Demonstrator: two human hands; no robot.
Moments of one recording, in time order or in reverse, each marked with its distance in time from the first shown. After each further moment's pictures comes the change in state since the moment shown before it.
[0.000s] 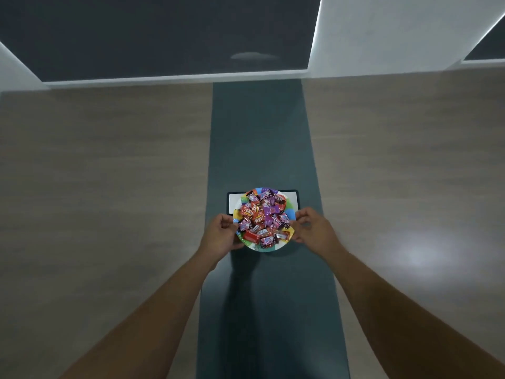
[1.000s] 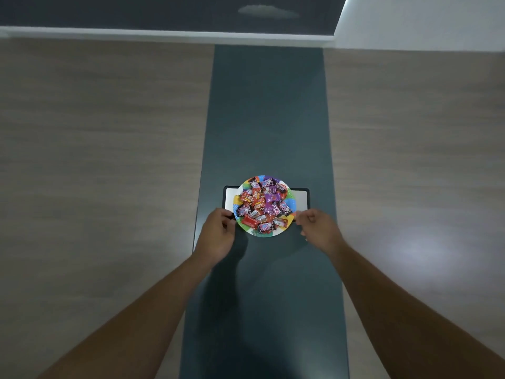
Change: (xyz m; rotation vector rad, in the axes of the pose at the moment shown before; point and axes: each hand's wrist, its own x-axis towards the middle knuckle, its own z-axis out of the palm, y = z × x) left_hand 0.099 -0.049 0.009 0.452 0.082 0.203; right_hand 0.101 0.036 0.025 -0.187 -0.054 0.191
